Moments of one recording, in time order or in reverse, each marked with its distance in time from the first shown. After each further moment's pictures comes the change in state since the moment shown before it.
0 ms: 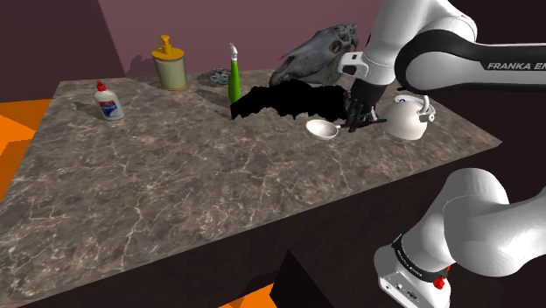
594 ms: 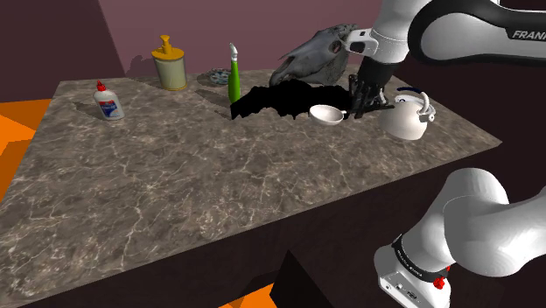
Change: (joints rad) arm 0.008 0.005 0.018 0.126 0.022 -0.120 -0.020
